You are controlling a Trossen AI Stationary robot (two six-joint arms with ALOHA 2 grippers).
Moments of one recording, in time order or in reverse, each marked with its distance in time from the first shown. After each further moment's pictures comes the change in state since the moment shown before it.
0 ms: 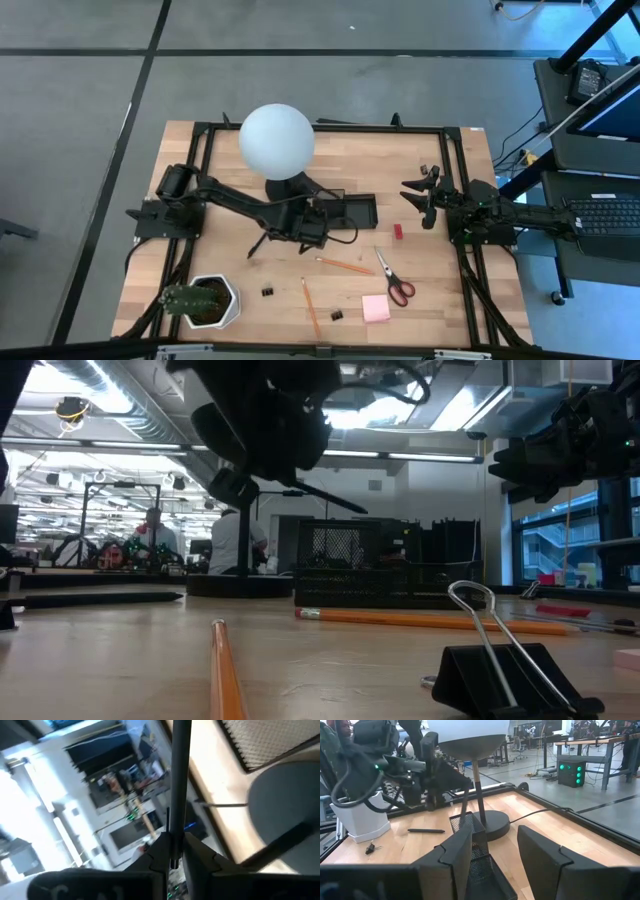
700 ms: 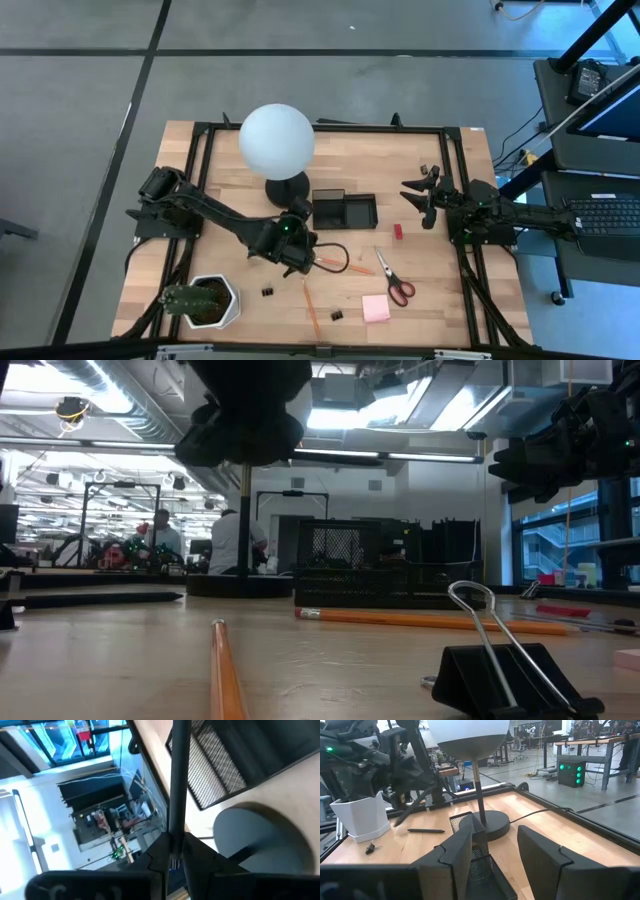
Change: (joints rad) left arm -0.170 -0.100 -0.001 -0.010 0.153 -0.062; right arm 0.000 0.000 0.000 0.000 0.000 0.000
